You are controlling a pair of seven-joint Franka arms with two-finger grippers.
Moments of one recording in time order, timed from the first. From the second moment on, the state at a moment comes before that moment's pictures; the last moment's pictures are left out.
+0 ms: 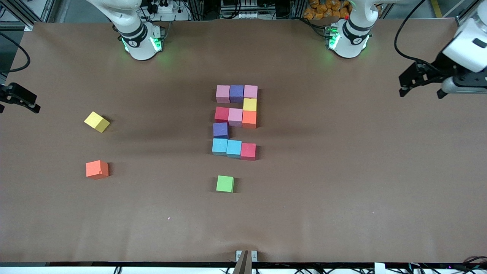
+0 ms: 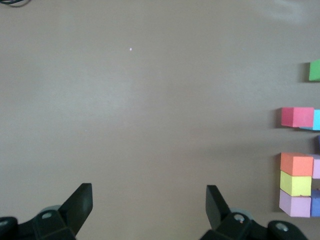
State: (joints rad) left arm 0.01 -0.02 -0.20 -1.50 0.01 1.57 -0.10; right arm -0.26 0.01 0.17 -1.56 -0.03 1.64 -0.09
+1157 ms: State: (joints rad) left arm 0.04 0.00 -0.21 -1.49 0.02 1.55 -0.10; right arm -0.22 0.03 0.16 -1.54 -0.03 1.63 -0.09
